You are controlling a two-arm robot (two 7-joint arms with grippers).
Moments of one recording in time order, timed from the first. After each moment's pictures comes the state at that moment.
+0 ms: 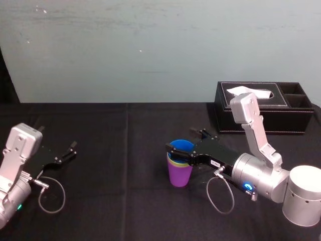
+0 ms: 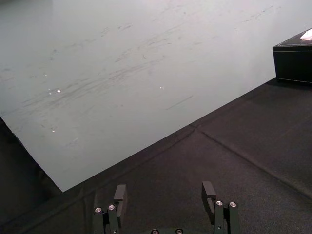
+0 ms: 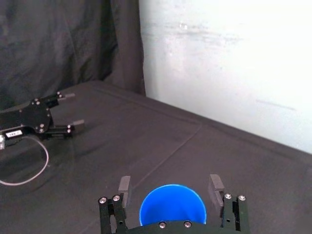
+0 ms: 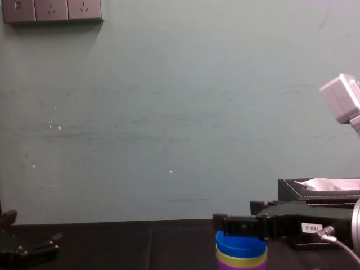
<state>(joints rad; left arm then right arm) -0.20 0.60 0.45 -1.41 -0.25 -0.12 0.03 0.33 0.40 -0.45 -1.46 0.44 0.19 0.40</state>
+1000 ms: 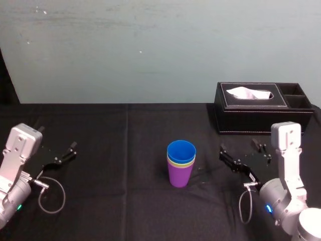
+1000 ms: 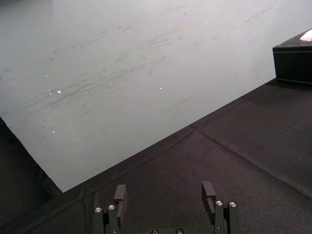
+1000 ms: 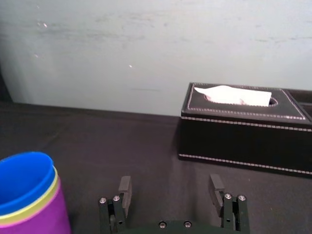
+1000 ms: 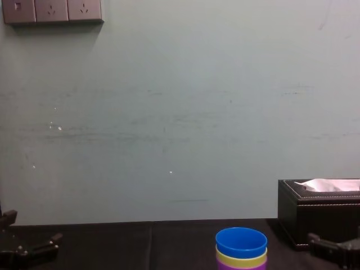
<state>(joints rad) -0.20 0.60 0.45 -1.41 -0.25 -0.12 0.03 0.10 0.29 -0.25 -1.49 0.26 0.07 -0.01</state>
